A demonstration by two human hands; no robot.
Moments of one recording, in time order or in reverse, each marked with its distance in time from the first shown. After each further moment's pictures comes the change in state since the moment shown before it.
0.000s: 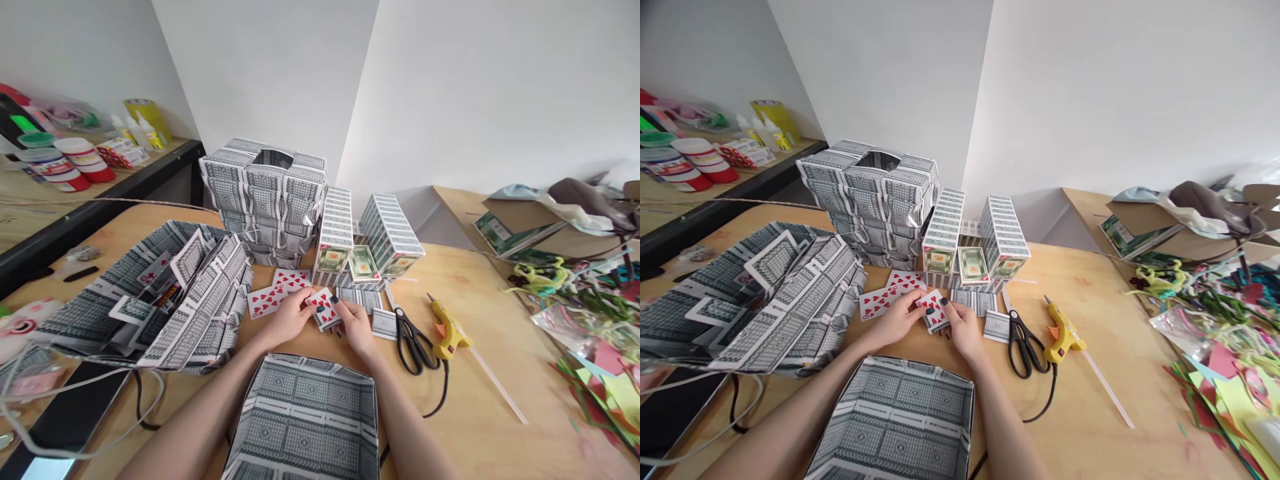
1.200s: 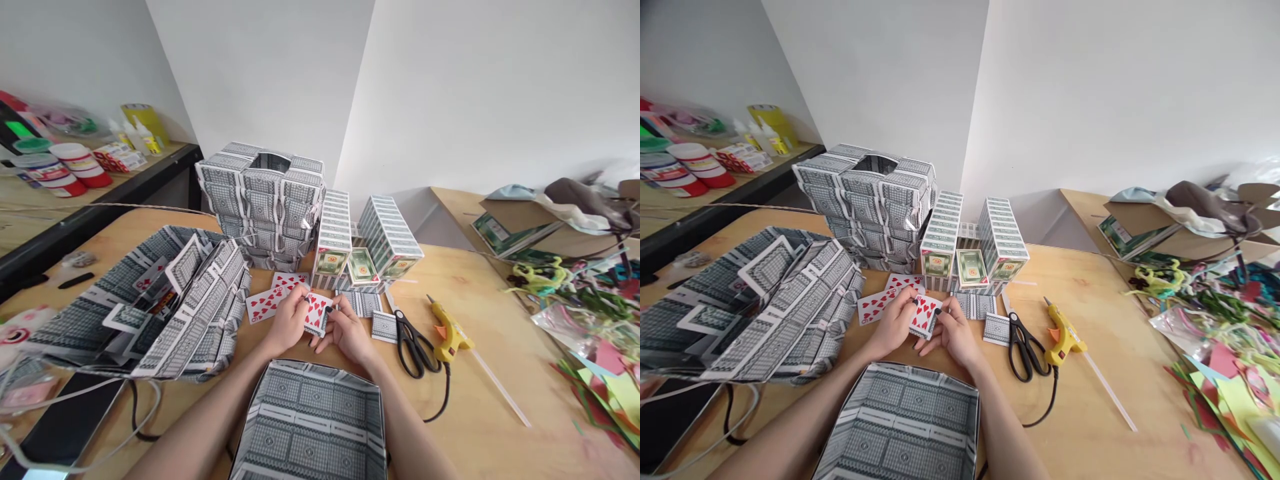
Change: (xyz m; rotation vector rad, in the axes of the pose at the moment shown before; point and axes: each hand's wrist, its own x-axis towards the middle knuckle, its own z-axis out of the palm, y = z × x) left_hand -0.004 0.011 0.002 0.000 0.180 -0.077; right_hand -0.006 -0.009 0.009 0.546 -0.296 0.186
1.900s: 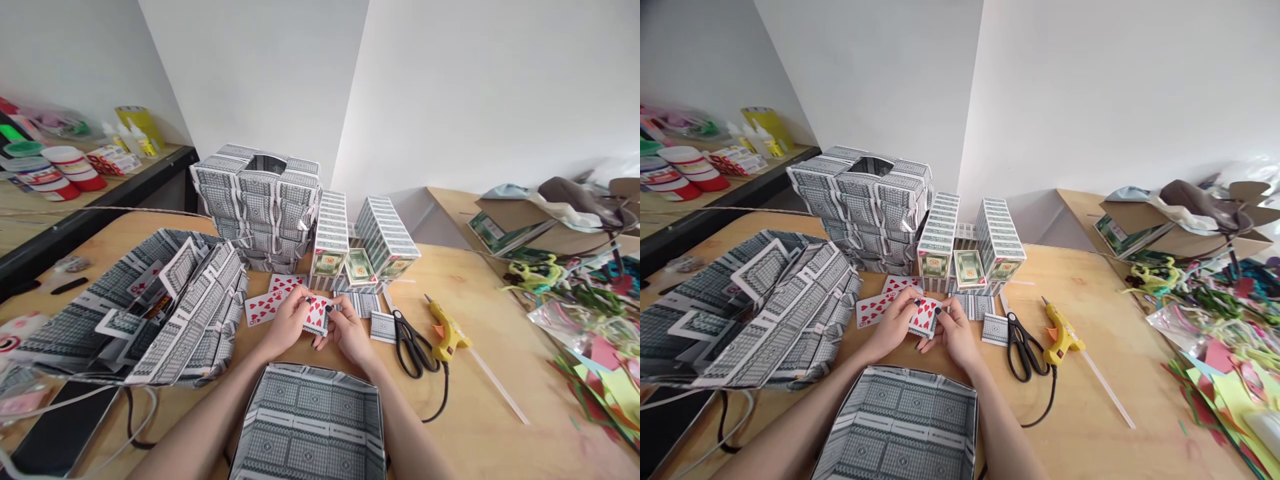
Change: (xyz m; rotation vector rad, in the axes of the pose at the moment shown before) left_hand 0.001 0.000 0.003 -0.207 -0.075 -0.025; right_hand 0.002 0.004 -0.005 -0.047 0.062 -0.088
